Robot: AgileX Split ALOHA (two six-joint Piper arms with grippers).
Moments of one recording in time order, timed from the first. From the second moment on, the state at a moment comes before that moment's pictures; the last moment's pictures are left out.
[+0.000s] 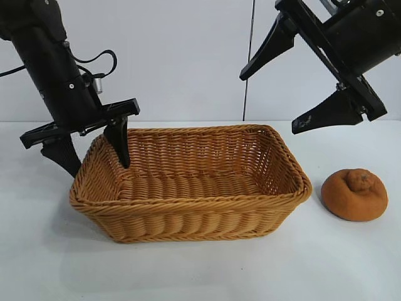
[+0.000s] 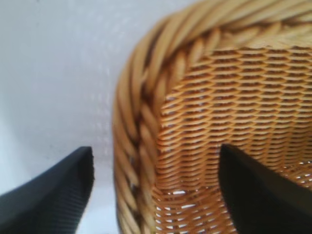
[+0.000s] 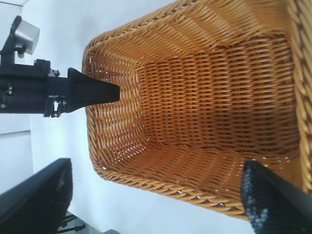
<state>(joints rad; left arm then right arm) -0.24 2.14 -1.59 -0.36 1.02 -0.13 0.20 1.61 -1.04 0.90 0.78 -0.29</state>
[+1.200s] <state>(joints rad) -0.07 1.63 -1.45 -0.01 1.21 -0.04 0.20 1.61 -1.04 0.90 0.79 -0.29</state>
